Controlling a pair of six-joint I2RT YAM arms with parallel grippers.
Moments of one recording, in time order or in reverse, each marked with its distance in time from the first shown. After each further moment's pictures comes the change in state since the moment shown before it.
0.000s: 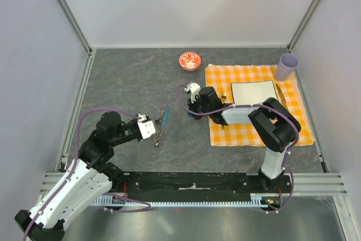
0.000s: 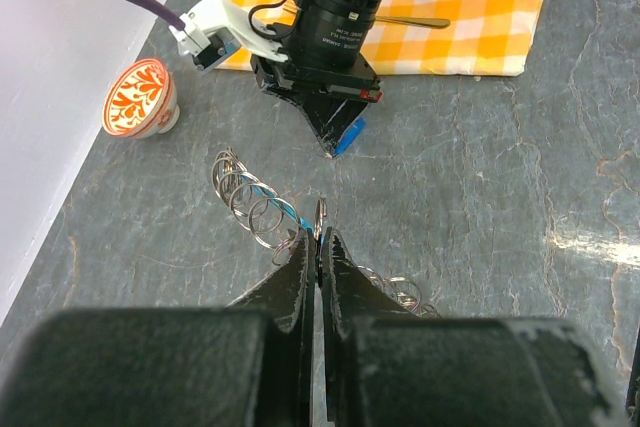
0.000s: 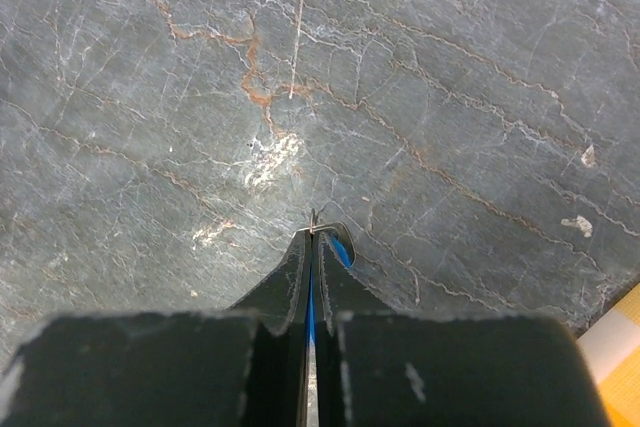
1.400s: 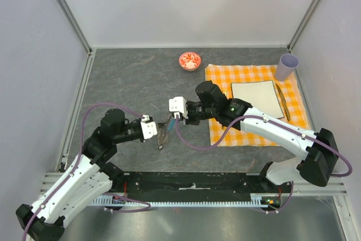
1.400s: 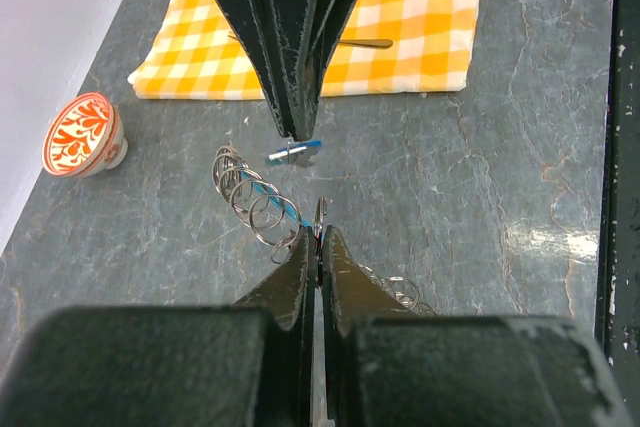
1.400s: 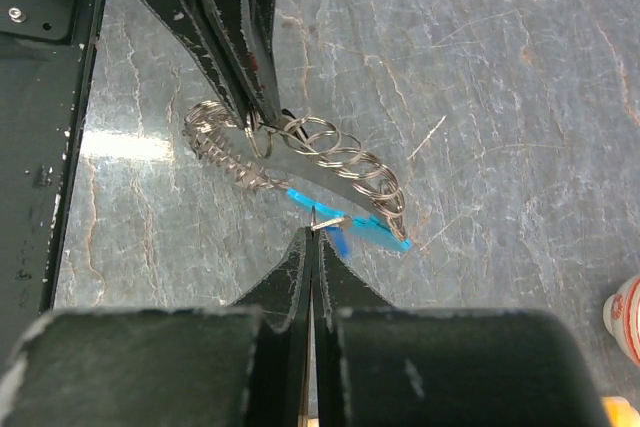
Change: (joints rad) left arm -0.002 0.063 0.000 0.025 0.127 -0.001; right arm 0.232 -0.455 0.254 -0.638 -0.266 -0.644
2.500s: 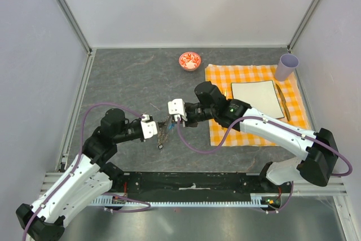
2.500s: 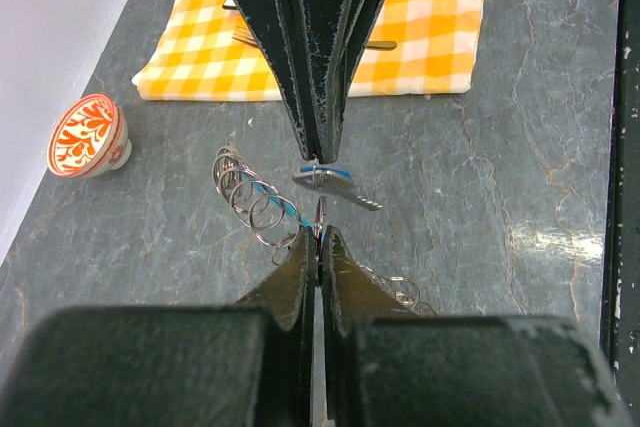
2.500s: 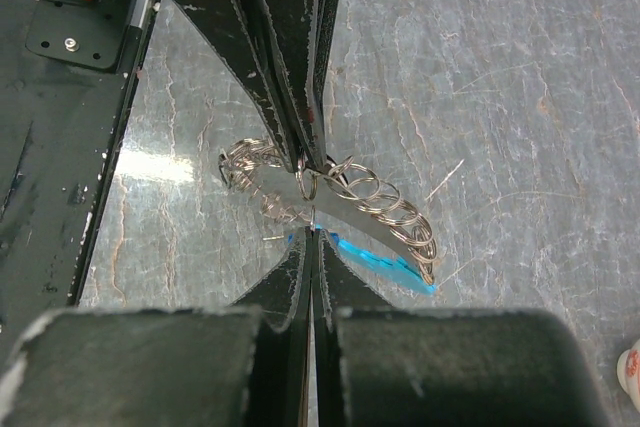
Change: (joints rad) left arm 0.000 0.005 0.000 0.014 -0.005 0.000; right arm 0.024 0.005 0.001 0.031 -0.087 -0.004
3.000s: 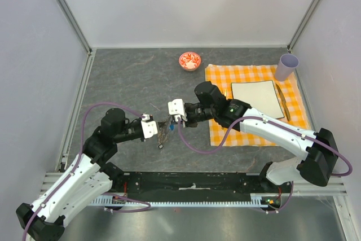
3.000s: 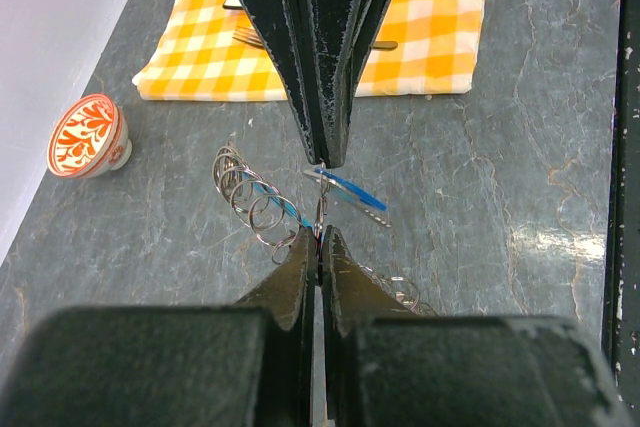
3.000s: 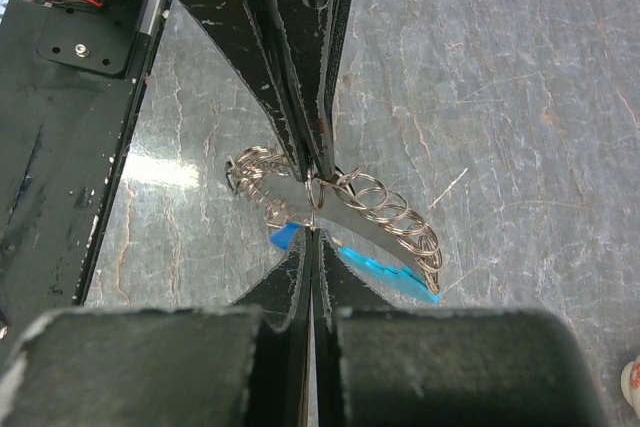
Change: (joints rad) left arm 0.000 0.006 0.000 0.006 0.000 0.000; right arm 0.001 0.000 0.000 0.004 -0.020 0.000
